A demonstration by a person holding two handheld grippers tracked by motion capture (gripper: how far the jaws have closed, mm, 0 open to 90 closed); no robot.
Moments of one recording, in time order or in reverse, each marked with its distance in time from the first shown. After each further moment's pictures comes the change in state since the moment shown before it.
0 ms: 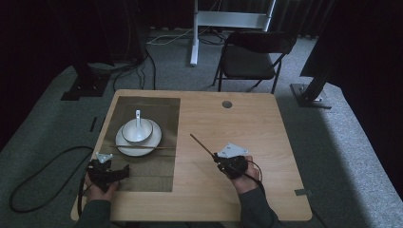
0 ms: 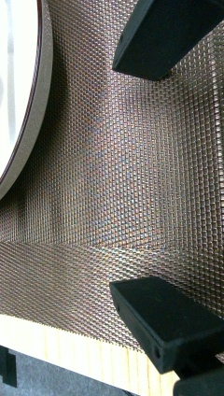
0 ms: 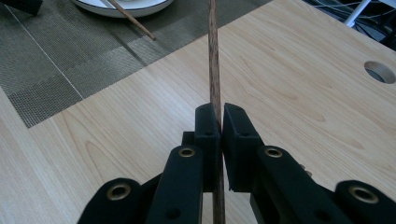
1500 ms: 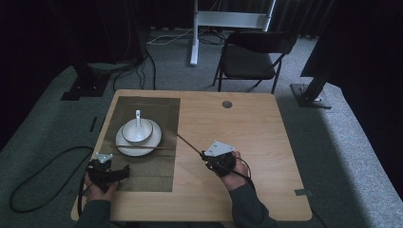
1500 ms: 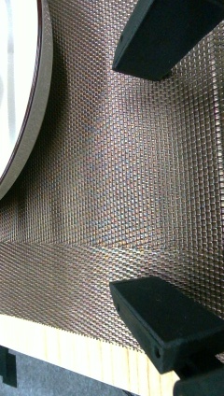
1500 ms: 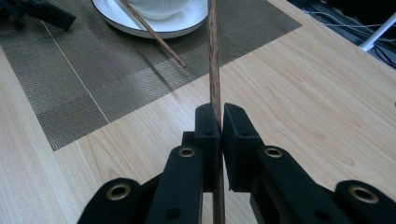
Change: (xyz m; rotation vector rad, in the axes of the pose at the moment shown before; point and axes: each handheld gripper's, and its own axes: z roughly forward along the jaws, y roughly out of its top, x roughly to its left) left arm 0.000 0.000 0.000 -0.002 0.000 -0.001; right arm 0.019 0.026 0.015 -0.021 0.055 -0.071
